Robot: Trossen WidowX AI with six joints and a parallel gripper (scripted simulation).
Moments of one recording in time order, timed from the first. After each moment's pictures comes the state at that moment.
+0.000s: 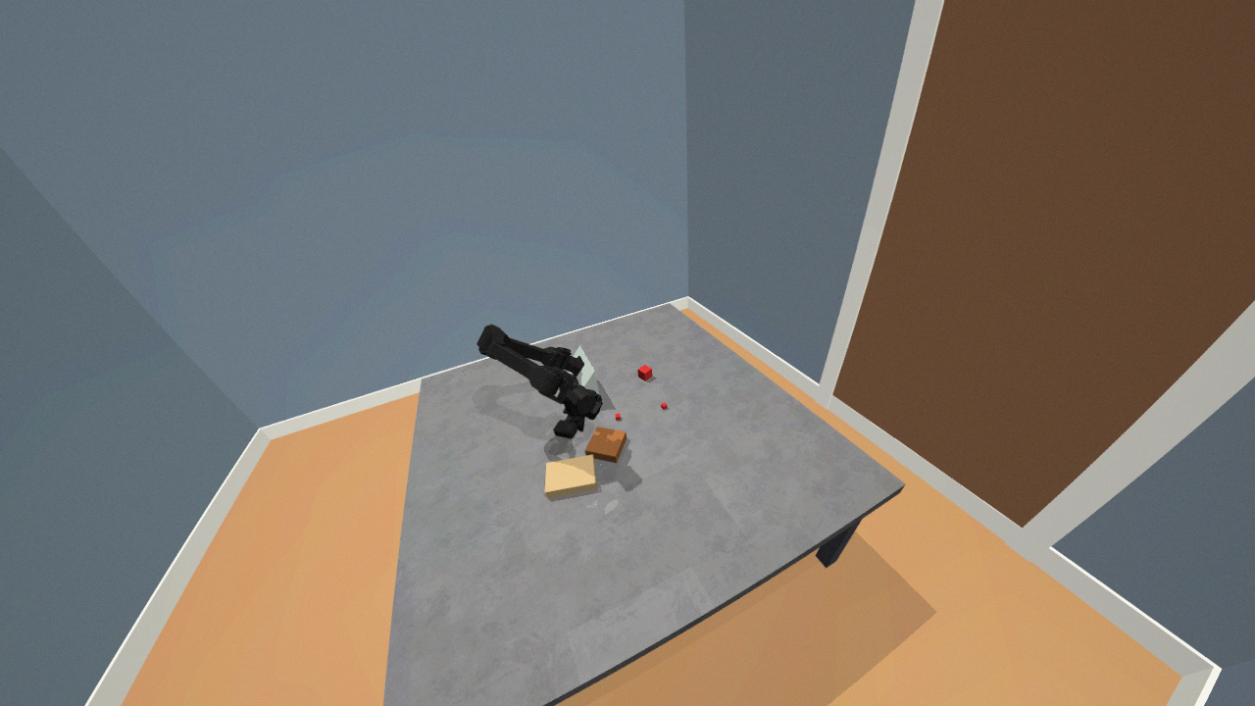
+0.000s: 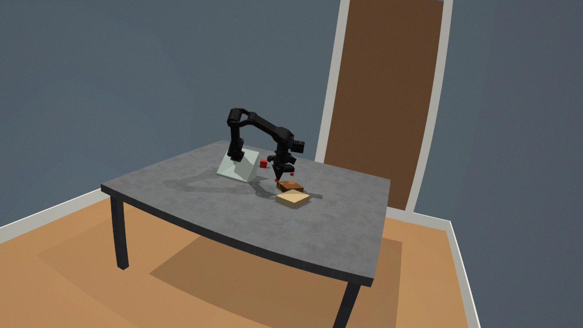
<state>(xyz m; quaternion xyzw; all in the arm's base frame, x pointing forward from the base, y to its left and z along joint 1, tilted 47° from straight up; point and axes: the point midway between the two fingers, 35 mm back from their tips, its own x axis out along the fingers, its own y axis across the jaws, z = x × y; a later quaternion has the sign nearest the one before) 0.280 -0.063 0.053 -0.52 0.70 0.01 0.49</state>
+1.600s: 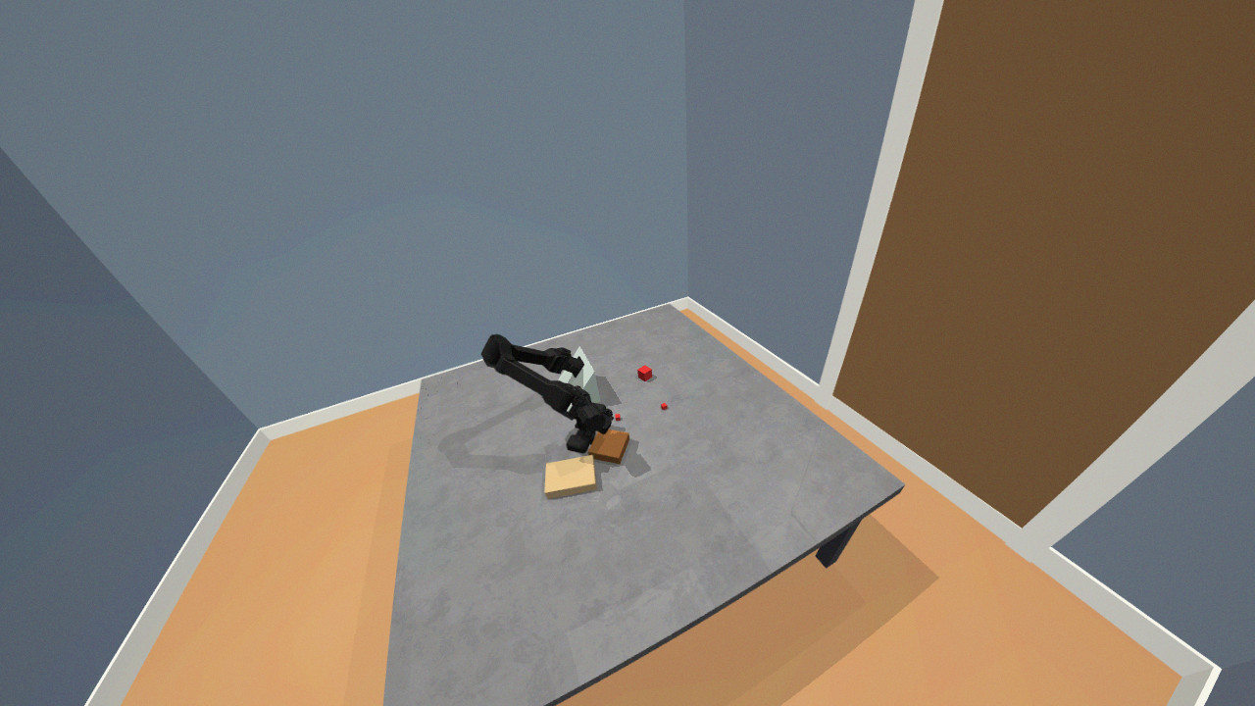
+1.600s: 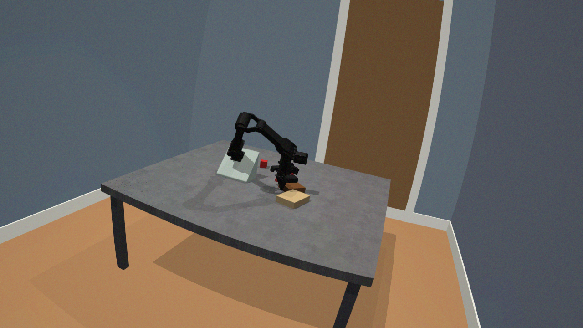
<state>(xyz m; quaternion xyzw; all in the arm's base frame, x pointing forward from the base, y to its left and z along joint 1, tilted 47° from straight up) 0.298 -0.089 0.001 -0.52 0.70 0.01 0.48</state>
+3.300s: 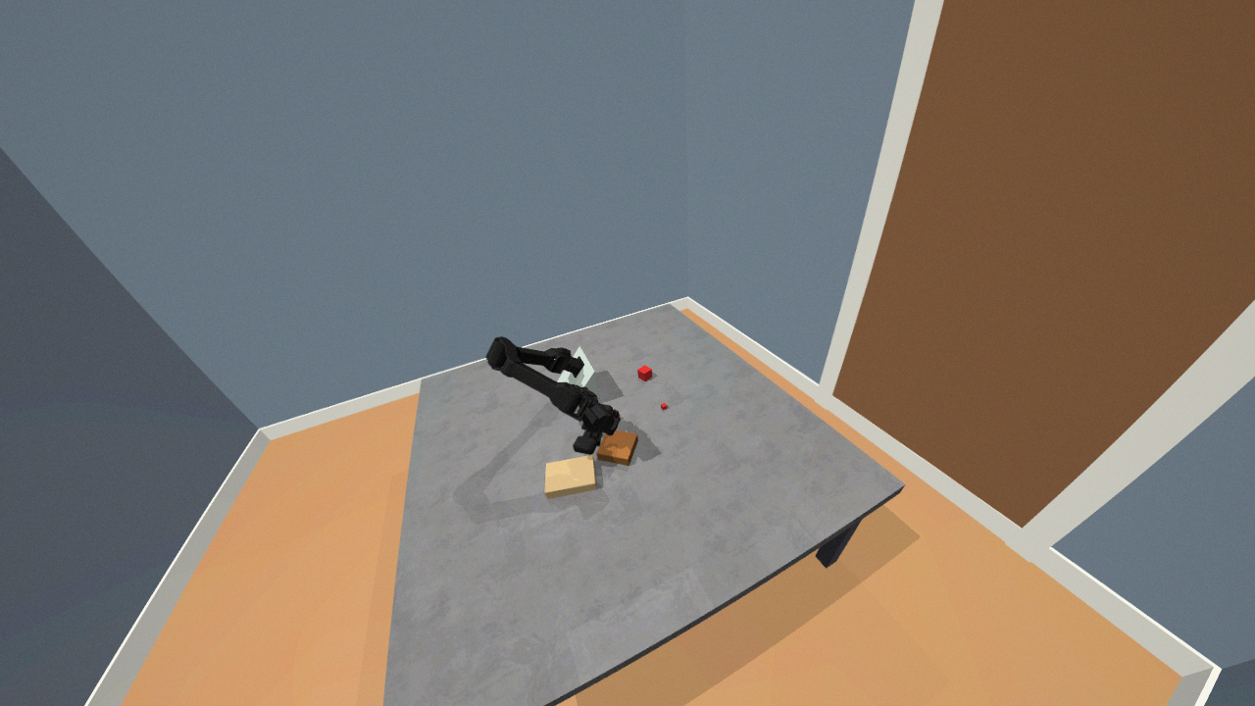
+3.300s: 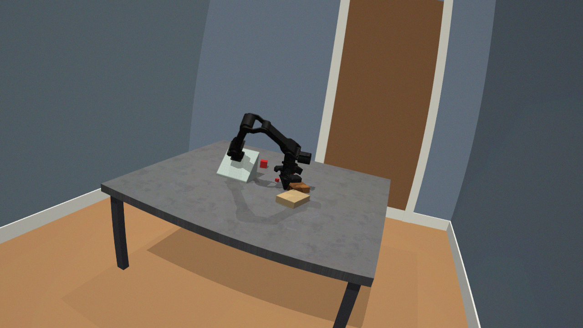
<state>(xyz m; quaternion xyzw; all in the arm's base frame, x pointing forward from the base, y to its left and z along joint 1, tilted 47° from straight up) 0.313 -0.078 -0.012 -0.52 0.70 0.01 0.48</state>
